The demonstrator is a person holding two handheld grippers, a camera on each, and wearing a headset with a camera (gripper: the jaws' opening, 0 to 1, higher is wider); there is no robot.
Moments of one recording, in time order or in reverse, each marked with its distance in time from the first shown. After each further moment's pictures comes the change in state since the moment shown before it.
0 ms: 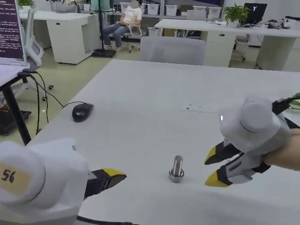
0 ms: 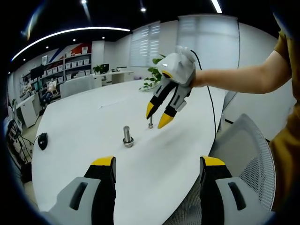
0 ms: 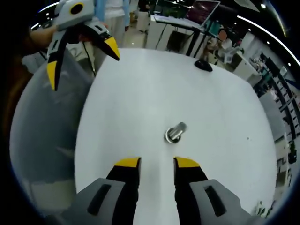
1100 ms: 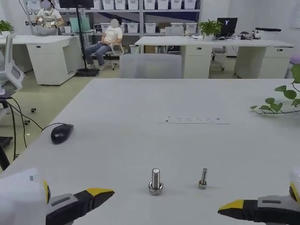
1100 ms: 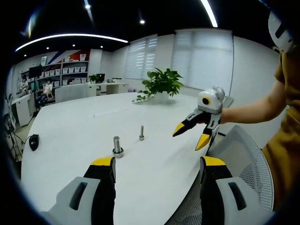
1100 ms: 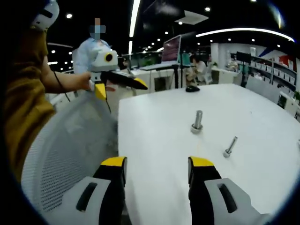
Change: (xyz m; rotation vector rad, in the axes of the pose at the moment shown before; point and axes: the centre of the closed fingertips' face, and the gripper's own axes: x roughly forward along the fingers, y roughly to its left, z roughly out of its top) left arm 0.011 -0.011 0.008 -0.033 -0.113 -0.053; right arm -0.043 0.085 -0.049 0.380 -0.461 -0.015
